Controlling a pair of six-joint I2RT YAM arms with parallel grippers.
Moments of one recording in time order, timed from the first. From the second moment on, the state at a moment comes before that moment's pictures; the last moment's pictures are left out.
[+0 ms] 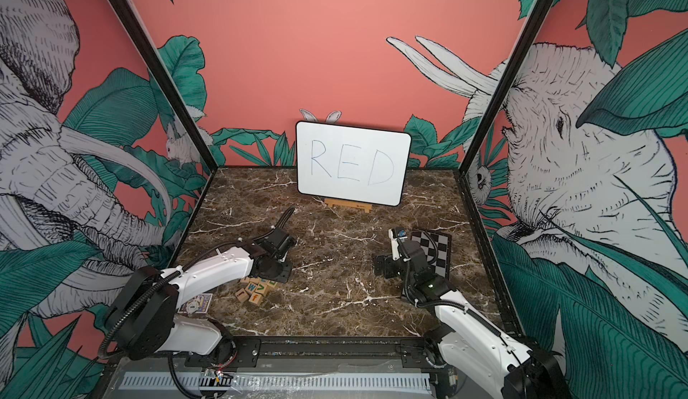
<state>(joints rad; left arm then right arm) -0.65 1.41 0.75 -0.67 -0.12 -0.39 0.50 0.89 0.41 -0.14 0.04 0.25</state>
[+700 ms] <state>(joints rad) -0.66 1.43 0.75 -0.65 -0.12 -0.43 0.50 0.88 0.41 -0.14 0.04 0.25</state>
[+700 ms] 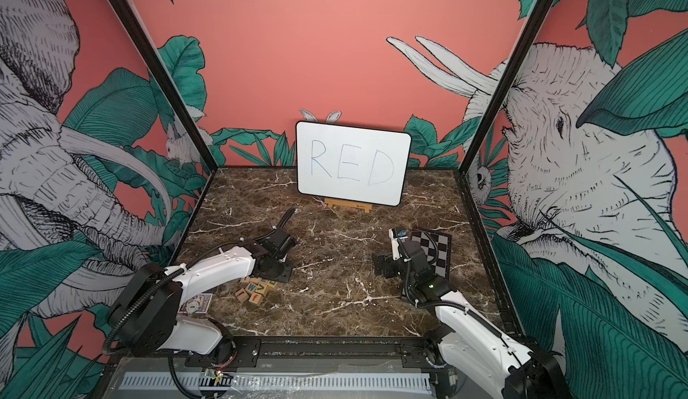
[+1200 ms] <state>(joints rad) -0.66 1.41 0.74 -0.65 -0.10 -0.46 0.50 0.88 0.41 -0.14 0.05 0.25</state>
